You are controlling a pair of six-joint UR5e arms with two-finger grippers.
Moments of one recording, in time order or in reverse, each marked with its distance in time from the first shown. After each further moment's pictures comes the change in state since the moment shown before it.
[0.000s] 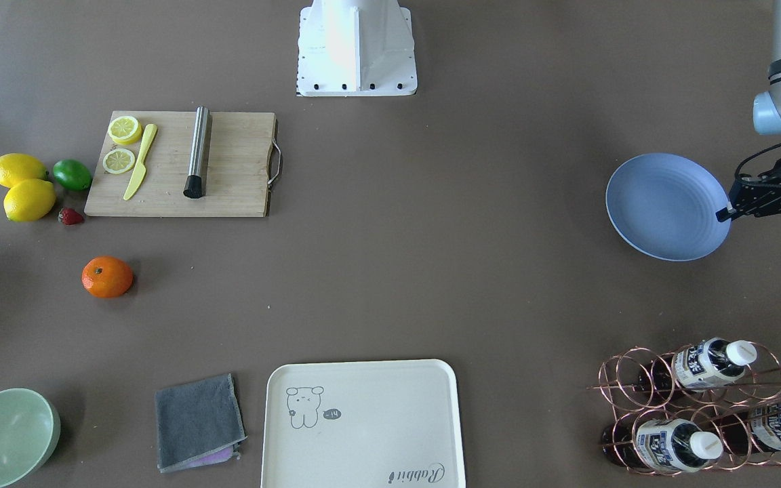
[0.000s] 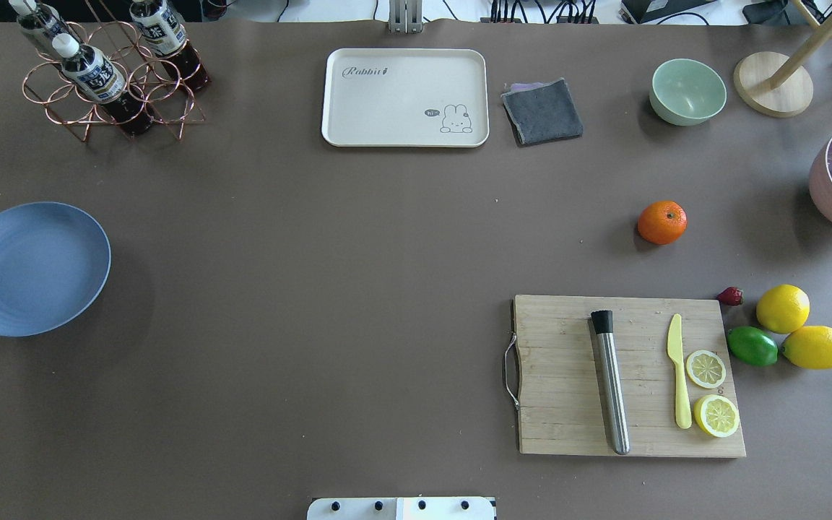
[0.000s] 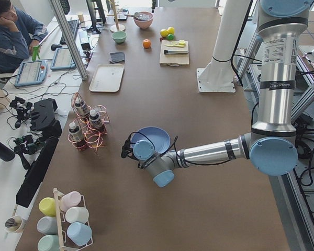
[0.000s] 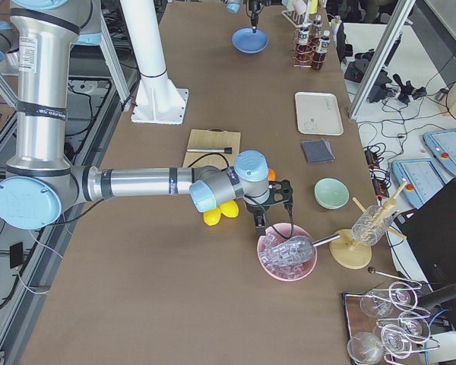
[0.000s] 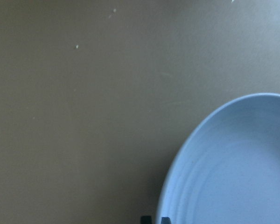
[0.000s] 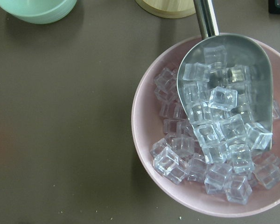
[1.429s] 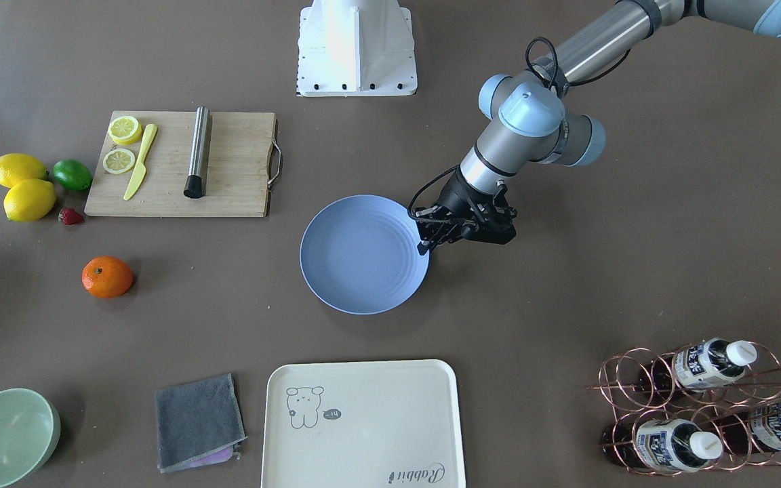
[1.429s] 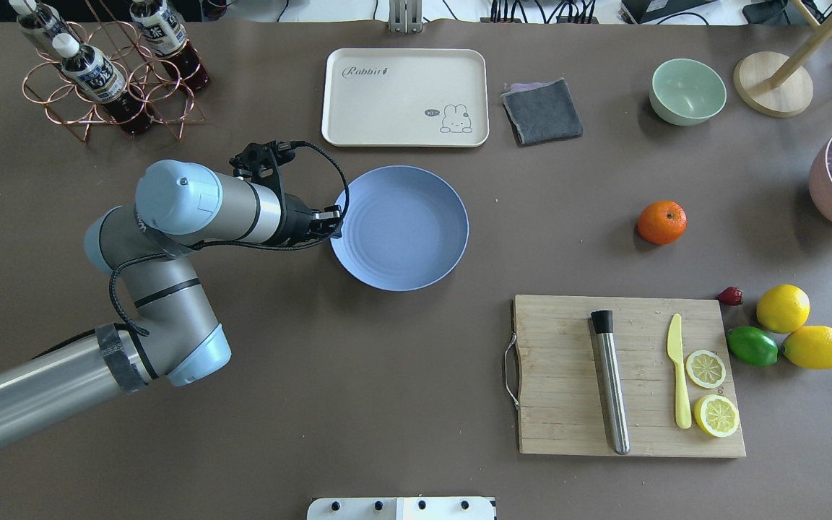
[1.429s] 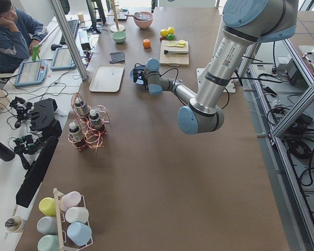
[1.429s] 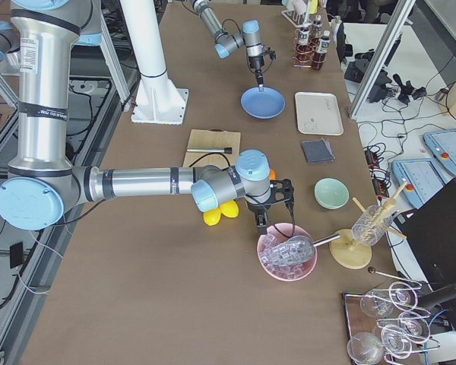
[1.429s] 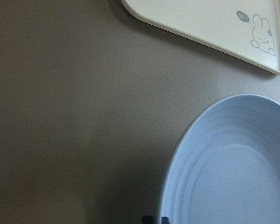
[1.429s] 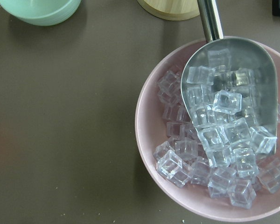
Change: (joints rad) left arm 0.637 -0.547 -0.158 0.339 0.727 -0.731; right arm -0.003 0.008 -0.001 -0.001 0.001 0.001
